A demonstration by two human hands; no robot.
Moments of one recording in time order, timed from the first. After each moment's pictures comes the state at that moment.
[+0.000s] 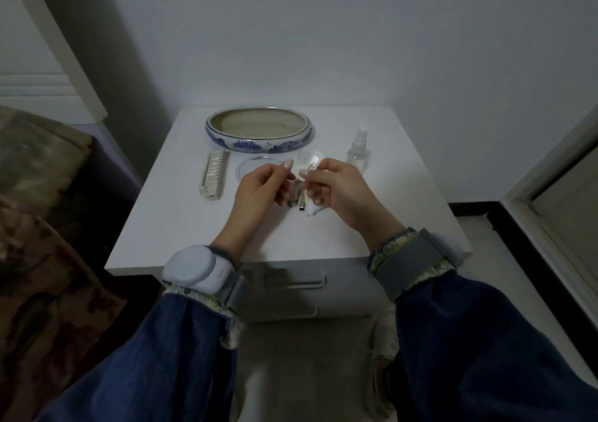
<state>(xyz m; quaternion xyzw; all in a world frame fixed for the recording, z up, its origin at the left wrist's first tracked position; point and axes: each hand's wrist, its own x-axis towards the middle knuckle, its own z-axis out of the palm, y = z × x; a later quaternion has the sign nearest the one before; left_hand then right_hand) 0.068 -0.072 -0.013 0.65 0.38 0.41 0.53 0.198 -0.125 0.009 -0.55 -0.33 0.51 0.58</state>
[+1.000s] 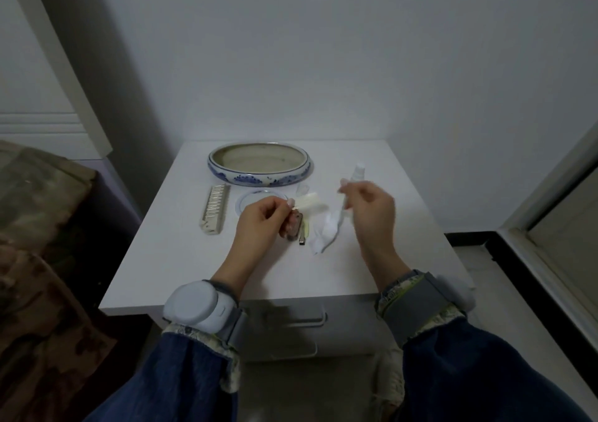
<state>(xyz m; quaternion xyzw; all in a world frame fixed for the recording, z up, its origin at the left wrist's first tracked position) 0.068 -0.067 -0.011 0.68 0.38 0.40 0.49 0.214 -0.129 0.006 -0.67 -0.31 0.19 0.65</state>
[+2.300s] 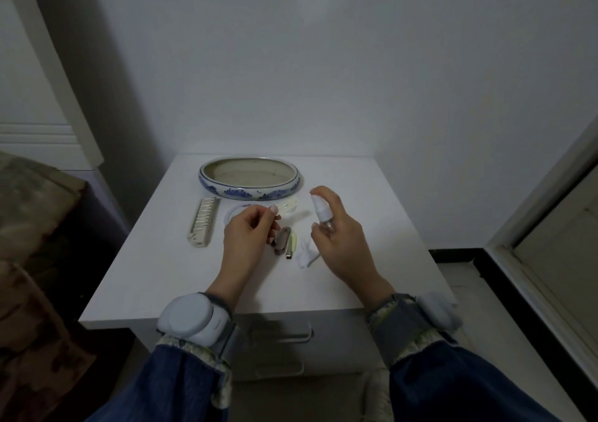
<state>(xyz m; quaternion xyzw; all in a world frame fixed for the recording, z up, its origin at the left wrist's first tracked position) 0.078 -0.065 -0.015 0.64 0.42 0.46 0.43 0.210 -0.143 -0.006 -0.63 -0.60 0.07 0.49</state>
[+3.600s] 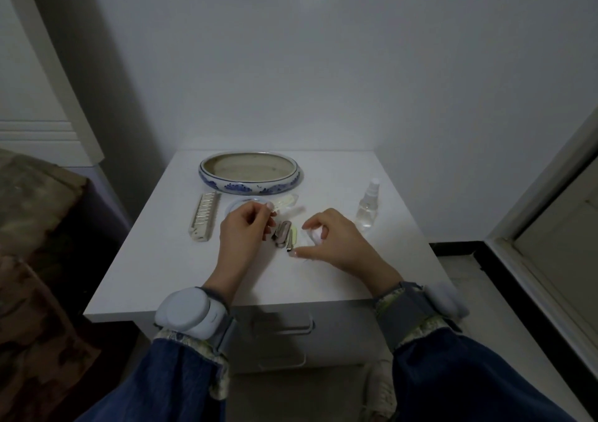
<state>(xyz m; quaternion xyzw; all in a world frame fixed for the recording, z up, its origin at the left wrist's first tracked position) 0.070 -0.062 -0.019 0.67 0.43 0.45 0.41 0.225 -0.136 -0.011 -0.70 -0.61 0.20 0.32</state>
